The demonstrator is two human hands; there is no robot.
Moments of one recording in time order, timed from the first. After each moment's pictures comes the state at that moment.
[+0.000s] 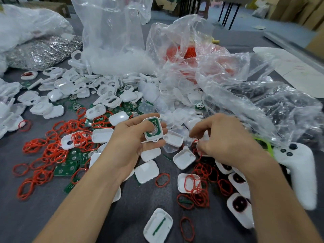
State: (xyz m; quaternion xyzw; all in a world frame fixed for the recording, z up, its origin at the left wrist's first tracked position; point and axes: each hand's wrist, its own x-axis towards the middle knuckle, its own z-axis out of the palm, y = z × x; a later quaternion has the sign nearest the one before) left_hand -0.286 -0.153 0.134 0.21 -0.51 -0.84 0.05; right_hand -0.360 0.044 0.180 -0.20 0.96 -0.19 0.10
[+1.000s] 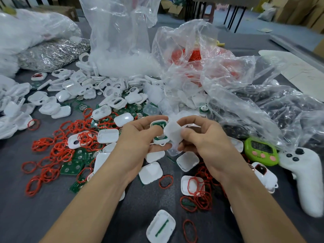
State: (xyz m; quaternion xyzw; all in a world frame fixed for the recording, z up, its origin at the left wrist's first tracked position) left_hand -0.286 -0.147 0.129 0.19 -0.56 -0.80 0.07; right_hand -0.346 0.016 0.143 -0.12 0.71 -0.66 0.21
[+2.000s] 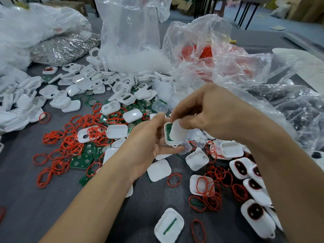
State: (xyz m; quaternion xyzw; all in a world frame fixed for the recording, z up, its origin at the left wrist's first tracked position) left_hand -0.286 -0.149 0.133 0.20 -0.48 -0.85 -0.02; right_hand -0.378 -0.006 0.214 -0.37 0.85 -0.33 0.17
